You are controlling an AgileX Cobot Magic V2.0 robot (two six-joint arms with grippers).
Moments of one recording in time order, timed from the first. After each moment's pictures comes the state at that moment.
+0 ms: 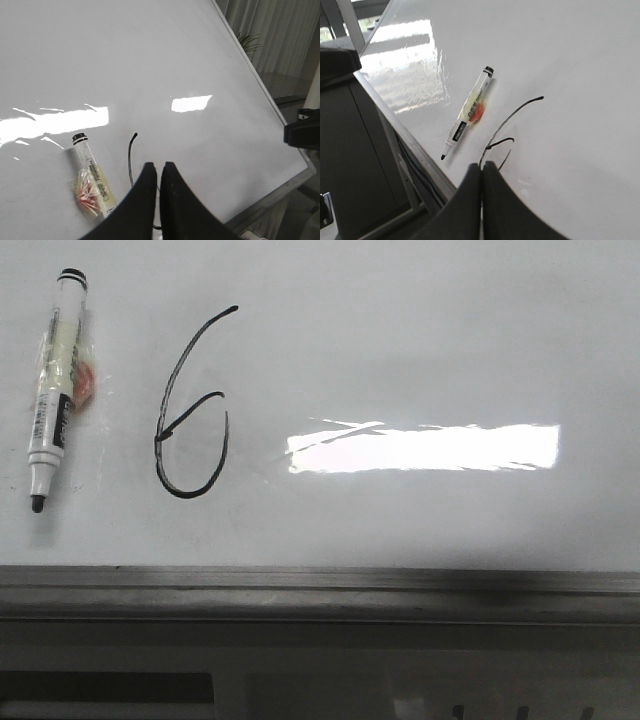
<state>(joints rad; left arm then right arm) -0.70 0.15 -0.26 -0.34 0.12 0.19 0.92 0.69 -0.38 0.20 -0.14 -0.14</state>
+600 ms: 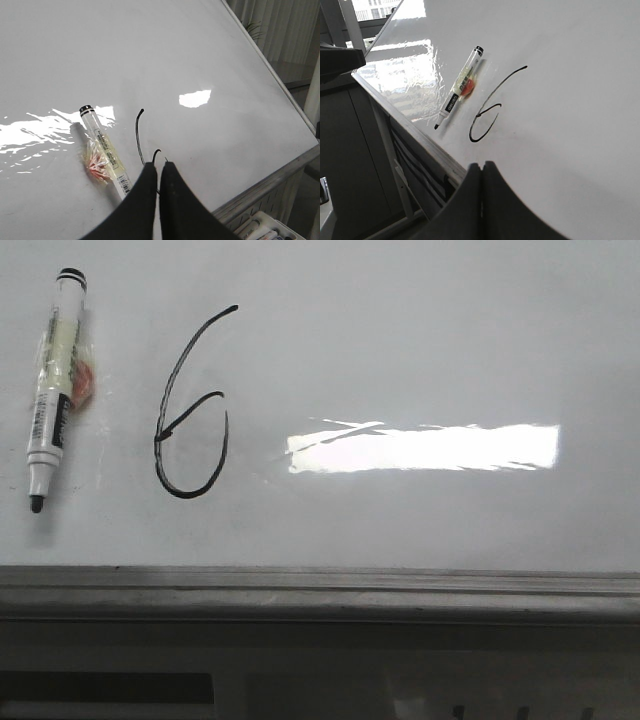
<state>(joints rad) -0.70 0.04 -0.16 -0.29 0.14 0.19 0.92 0.45 -0.11 0.20 -0.24 -0.15</state>
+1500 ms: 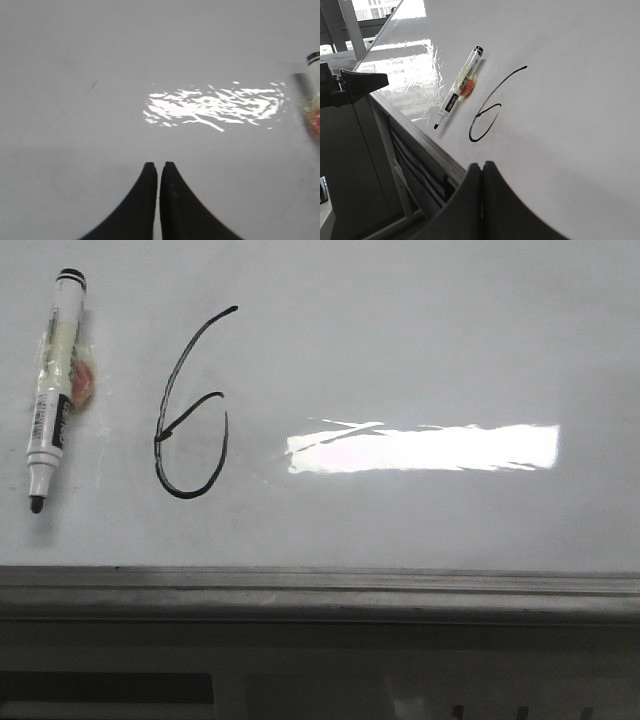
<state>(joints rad) -0.06 -0.01 0.00 -0.13 0.15 0.06 0.92 0.45 -0.11 0.20 -0.24 -0.15</state>
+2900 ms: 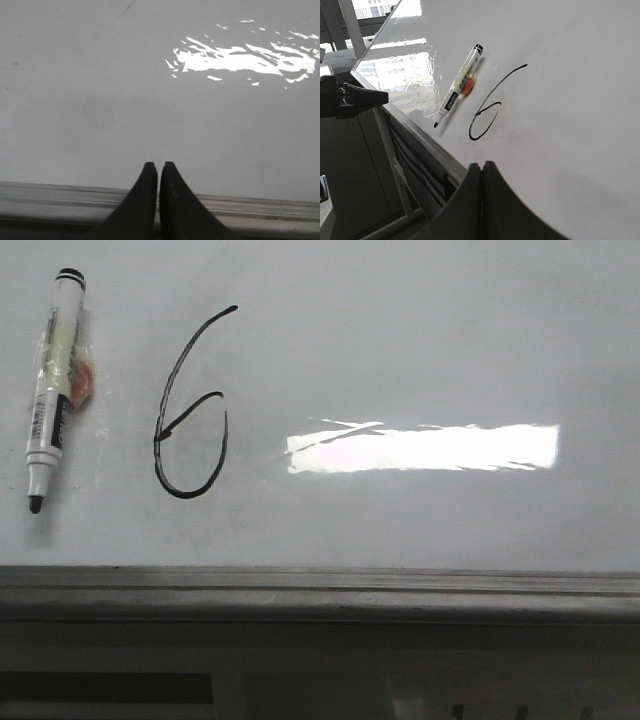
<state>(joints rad) 0.02 -0.01 0.00 -0.07 0.33 -0.01 0.92 0.45 -0.11 0.20 -0.24 -0.15</state>
